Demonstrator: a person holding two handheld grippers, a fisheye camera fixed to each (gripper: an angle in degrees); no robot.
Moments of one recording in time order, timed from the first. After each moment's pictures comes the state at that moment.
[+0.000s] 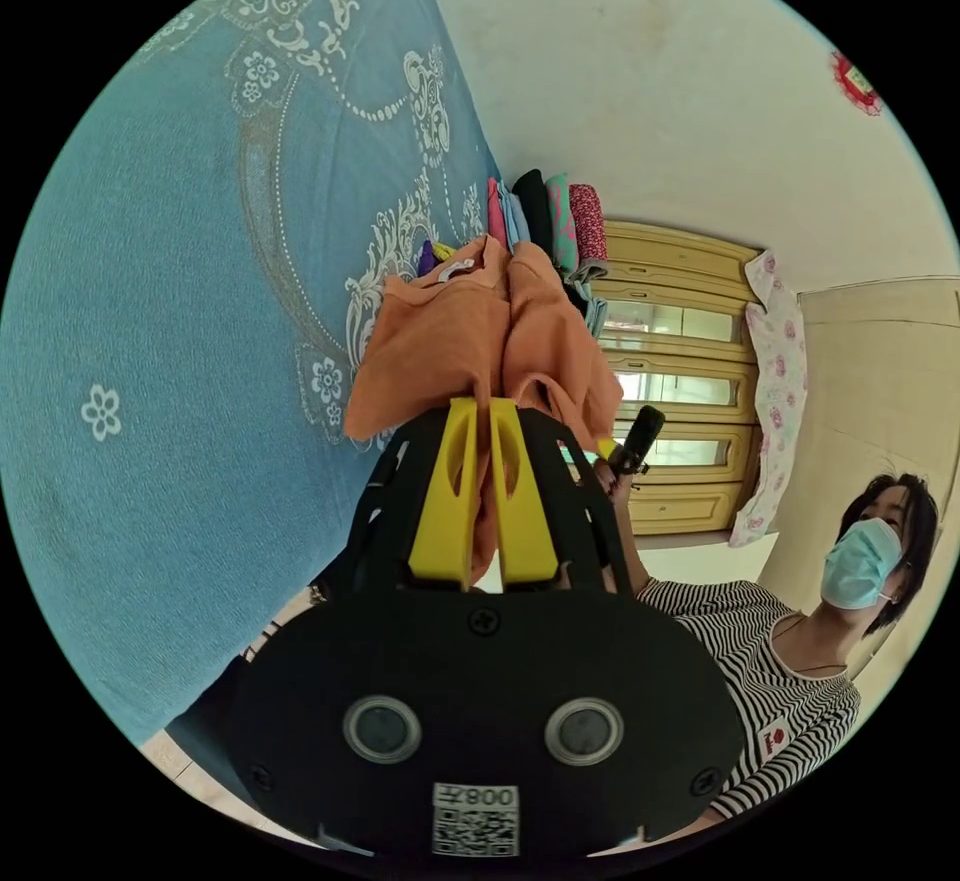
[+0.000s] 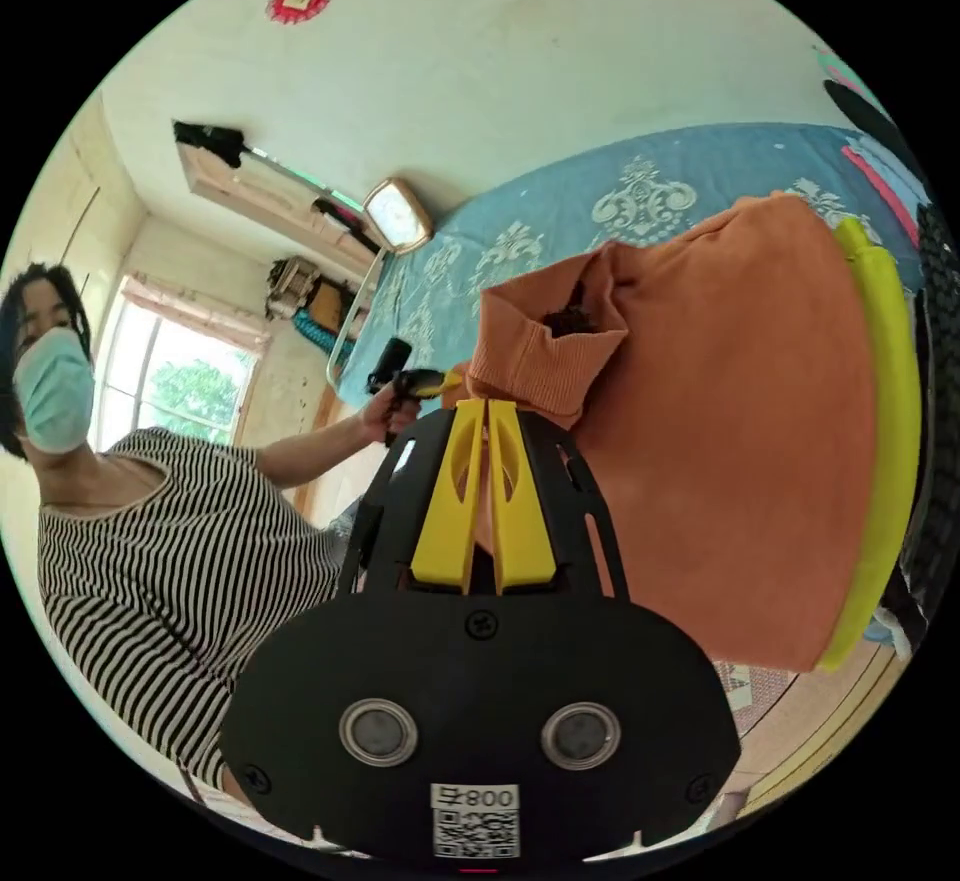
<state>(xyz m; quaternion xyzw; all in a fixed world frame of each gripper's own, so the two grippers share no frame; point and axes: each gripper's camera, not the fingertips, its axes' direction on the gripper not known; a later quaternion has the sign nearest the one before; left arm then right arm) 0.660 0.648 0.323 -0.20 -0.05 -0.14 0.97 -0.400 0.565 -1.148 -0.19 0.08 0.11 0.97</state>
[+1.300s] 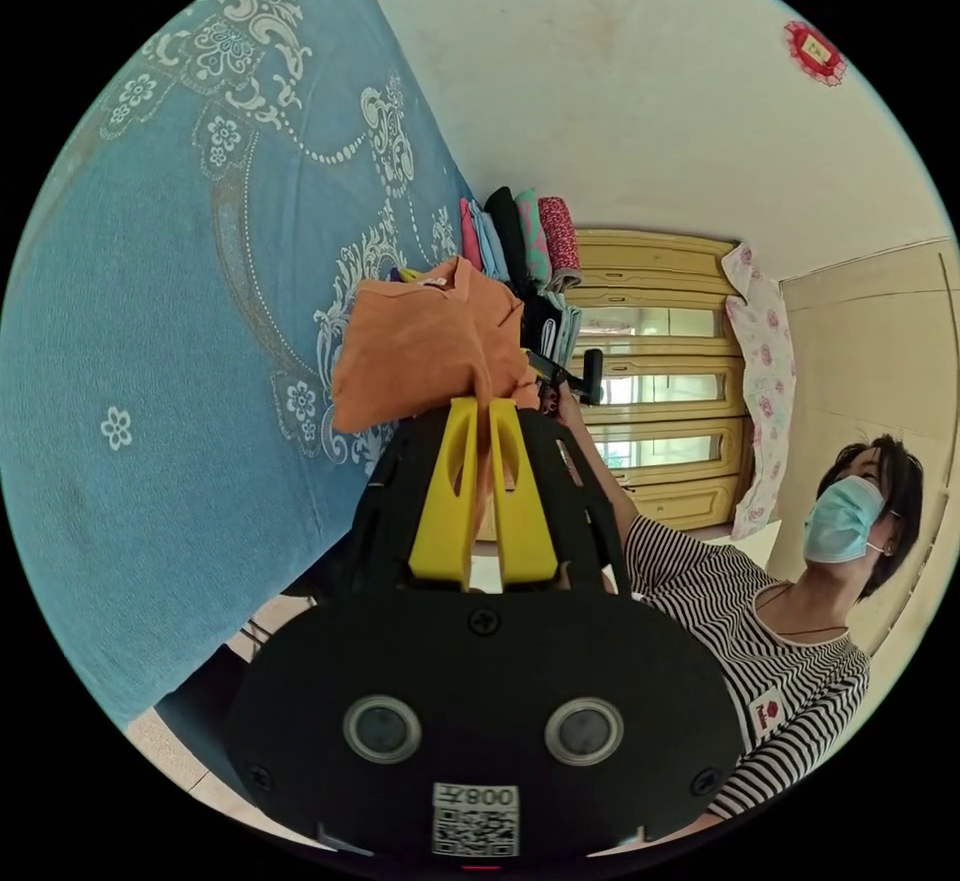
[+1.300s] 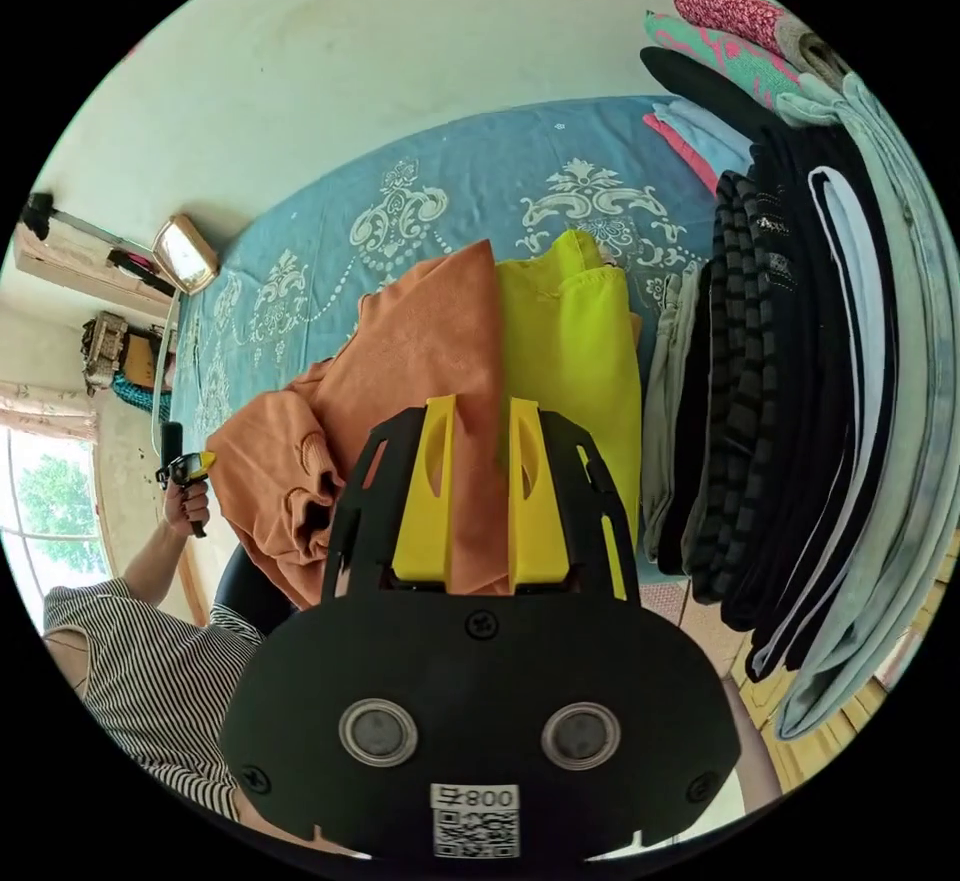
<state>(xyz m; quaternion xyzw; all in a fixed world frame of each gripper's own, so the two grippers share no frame) 0.760 0.644 0.363 -0.17 -0.03 -0.12 0.98 -0.274 0.553 -1.336 -0.14 0.36 0.24 0.89</state>
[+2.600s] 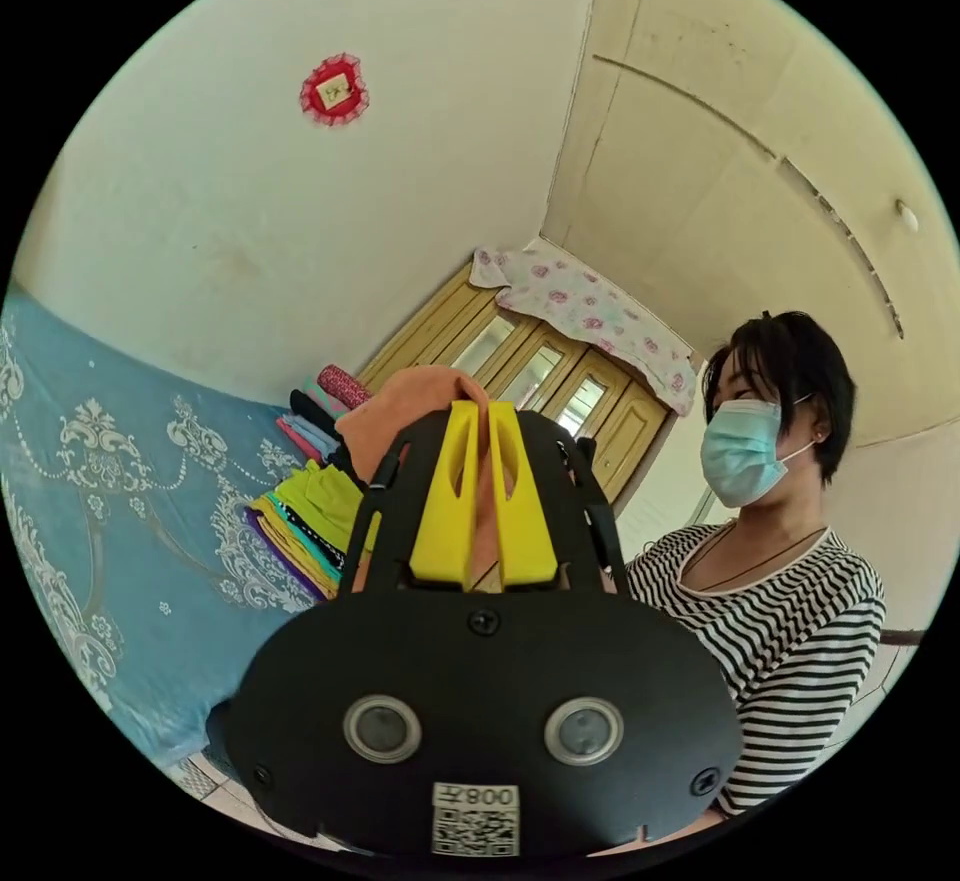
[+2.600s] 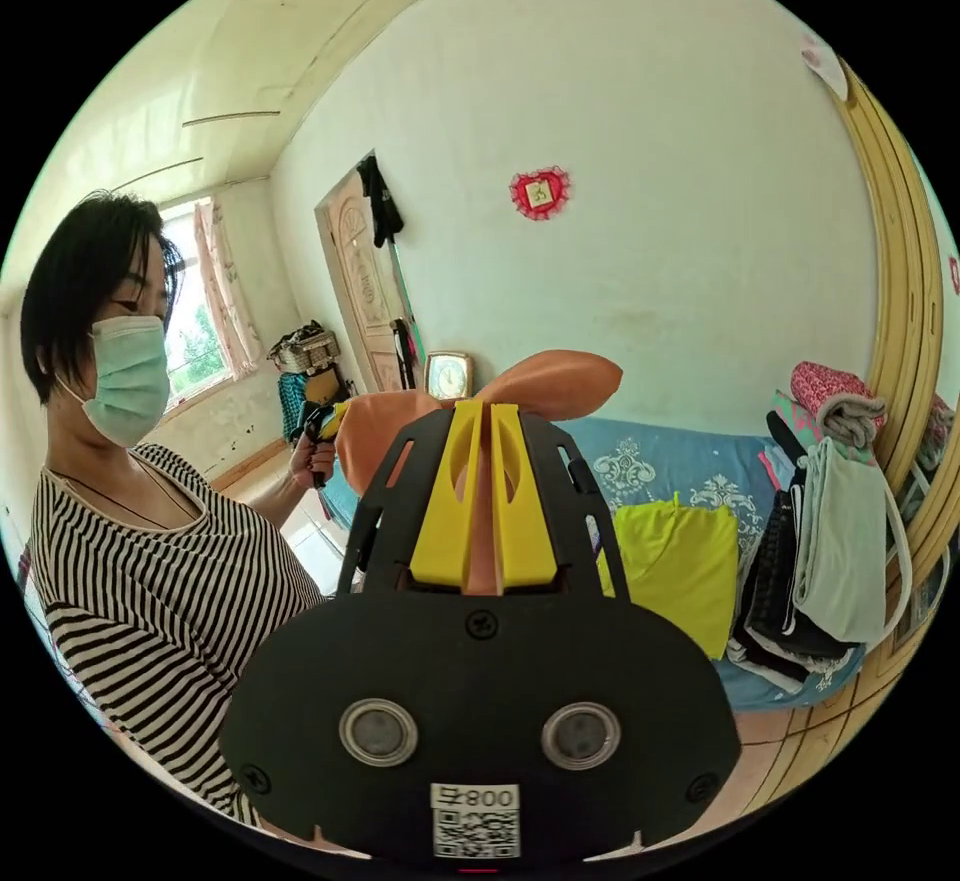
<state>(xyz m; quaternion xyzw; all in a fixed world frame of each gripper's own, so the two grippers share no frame) 1.255 0.704 0.121 0.04 0.10 0.28 0.95 -0.896 0.723 -1.530 0.14 0.25 -0.18 0.94</state>
